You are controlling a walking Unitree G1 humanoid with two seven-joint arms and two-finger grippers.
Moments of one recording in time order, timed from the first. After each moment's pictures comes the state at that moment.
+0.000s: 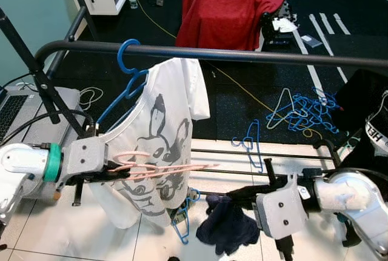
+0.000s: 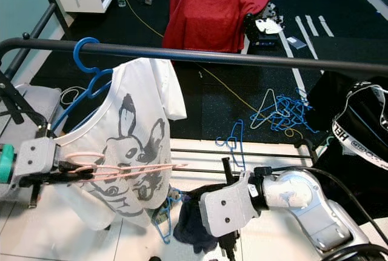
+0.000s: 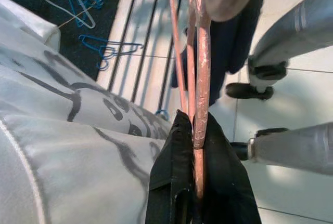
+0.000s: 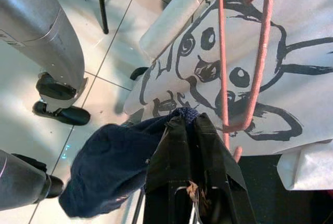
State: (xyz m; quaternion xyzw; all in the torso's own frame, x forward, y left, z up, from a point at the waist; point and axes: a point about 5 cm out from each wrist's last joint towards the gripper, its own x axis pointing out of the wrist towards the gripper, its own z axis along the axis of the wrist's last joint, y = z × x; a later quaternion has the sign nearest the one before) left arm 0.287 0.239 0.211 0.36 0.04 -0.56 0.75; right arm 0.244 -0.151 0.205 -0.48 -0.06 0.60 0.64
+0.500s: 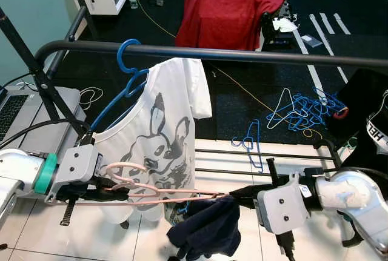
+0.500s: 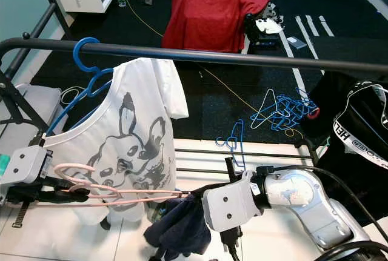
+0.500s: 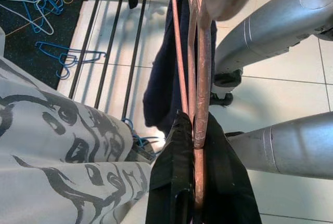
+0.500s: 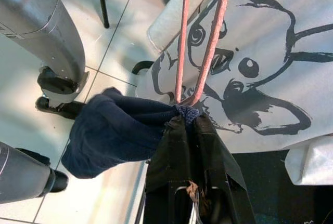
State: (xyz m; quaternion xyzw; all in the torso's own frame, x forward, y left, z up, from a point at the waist) left arm 0.268 0.238 0.204 0.32 0.08 -0.62 0.71; right arm 0.249 -0.158 0.202 -0.49 -0.05 0.59 0.64
